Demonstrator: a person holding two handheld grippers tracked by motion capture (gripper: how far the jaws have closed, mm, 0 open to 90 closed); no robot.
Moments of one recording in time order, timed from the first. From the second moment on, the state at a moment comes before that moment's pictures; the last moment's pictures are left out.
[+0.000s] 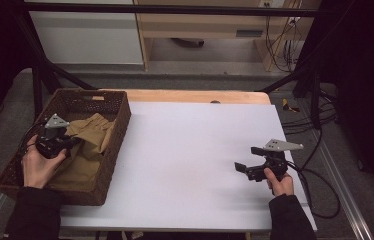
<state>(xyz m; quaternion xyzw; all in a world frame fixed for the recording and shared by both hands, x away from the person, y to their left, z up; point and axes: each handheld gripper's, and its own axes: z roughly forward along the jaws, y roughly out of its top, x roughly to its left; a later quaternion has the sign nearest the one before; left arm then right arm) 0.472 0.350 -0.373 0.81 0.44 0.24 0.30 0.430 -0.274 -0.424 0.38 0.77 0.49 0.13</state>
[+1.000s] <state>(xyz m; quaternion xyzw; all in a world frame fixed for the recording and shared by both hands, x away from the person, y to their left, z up) 0.457 0.356 -0.351 0.80 0.45 0.25 0.32 0.430 -0.274 -0.424 0.38 0.77 0.49 0.13</state>
